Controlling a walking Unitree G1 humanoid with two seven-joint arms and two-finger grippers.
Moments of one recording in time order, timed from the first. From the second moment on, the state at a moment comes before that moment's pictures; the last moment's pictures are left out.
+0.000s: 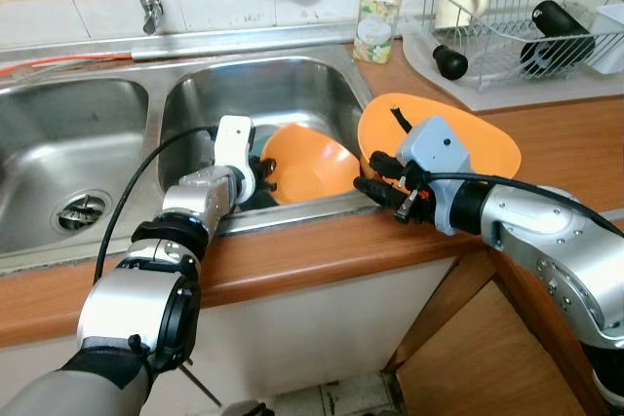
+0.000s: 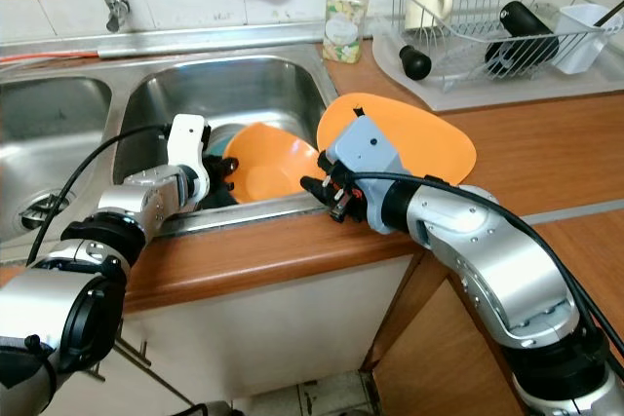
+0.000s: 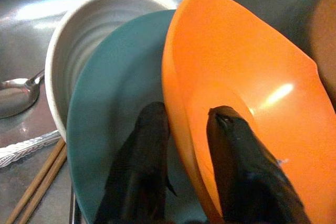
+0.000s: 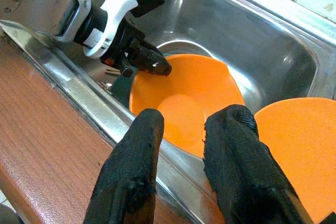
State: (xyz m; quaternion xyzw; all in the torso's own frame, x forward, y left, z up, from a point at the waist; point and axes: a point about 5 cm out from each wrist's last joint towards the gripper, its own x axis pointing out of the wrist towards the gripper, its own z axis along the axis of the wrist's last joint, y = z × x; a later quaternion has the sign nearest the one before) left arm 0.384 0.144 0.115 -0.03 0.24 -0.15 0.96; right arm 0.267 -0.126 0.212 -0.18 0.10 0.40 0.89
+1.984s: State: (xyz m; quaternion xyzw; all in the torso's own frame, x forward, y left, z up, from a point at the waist) left arm 0.342 0.101 0.159 -0.21 0.07 -0.28 0.93; right arm 0.335 -0.242 0.171 0.17 0.21 0.00 0.96
